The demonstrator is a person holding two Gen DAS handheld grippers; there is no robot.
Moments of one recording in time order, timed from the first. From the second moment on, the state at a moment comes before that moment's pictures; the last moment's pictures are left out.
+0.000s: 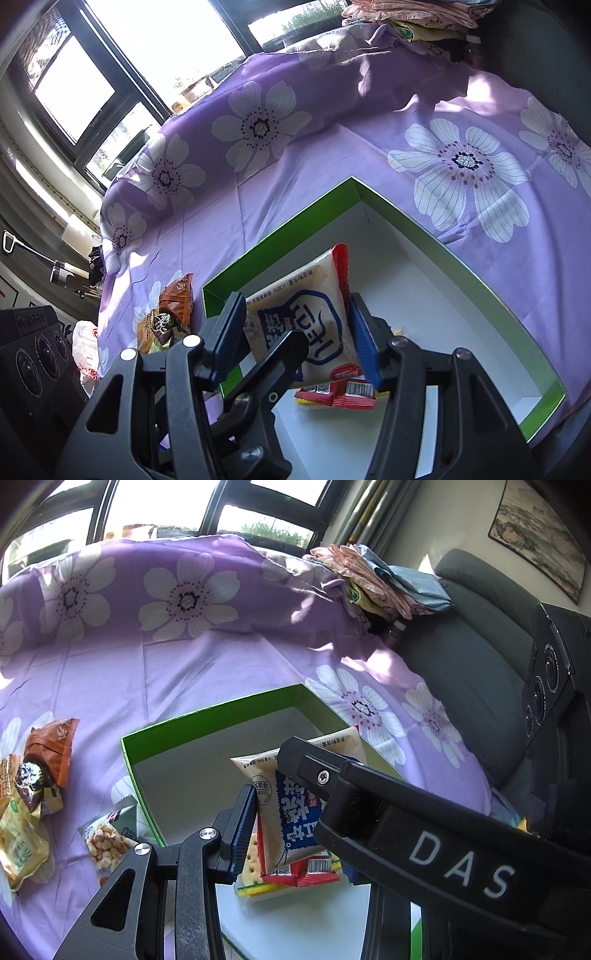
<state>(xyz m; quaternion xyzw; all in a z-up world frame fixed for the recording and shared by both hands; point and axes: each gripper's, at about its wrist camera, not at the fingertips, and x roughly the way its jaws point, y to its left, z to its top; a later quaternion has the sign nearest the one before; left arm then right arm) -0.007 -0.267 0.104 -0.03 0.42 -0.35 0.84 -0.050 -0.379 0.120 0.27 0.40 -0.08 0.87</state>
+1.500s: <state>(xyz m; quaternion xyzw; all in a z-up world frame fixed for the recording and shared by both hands) -0.001 -0.274 0.080 -0.04 0.47 -0.36 0.80 -0.043 -0.385 0.104 0.27 0.43 -0.10 0.86</state>
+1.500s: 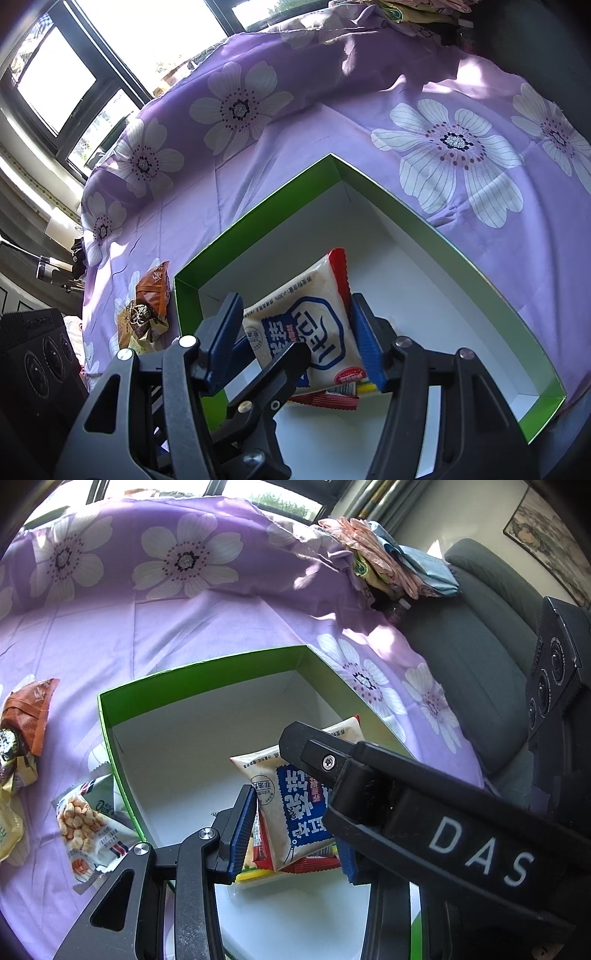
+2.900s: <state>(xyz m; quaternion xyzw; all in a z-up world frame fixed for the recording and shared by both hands) 0.015 0.060 0.037 -0.23 0.45 -0.06 0.86 -0.010 -0.271 0.110 0.18 0.43 0.00 0.88</state>
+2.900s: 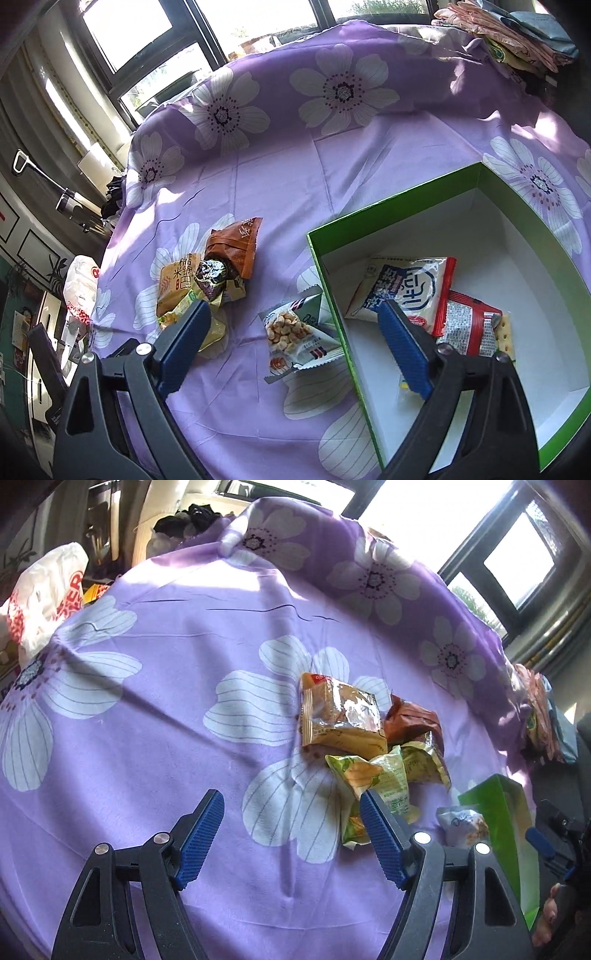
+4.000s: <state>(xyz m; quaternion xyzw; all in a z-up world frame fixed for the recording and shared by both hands) 0.032 0.040 0.029 -0.21 0.48 -0.09 0.84 0.044 -0.159 0.057 0.16 0.52 0.11 0.83</state>
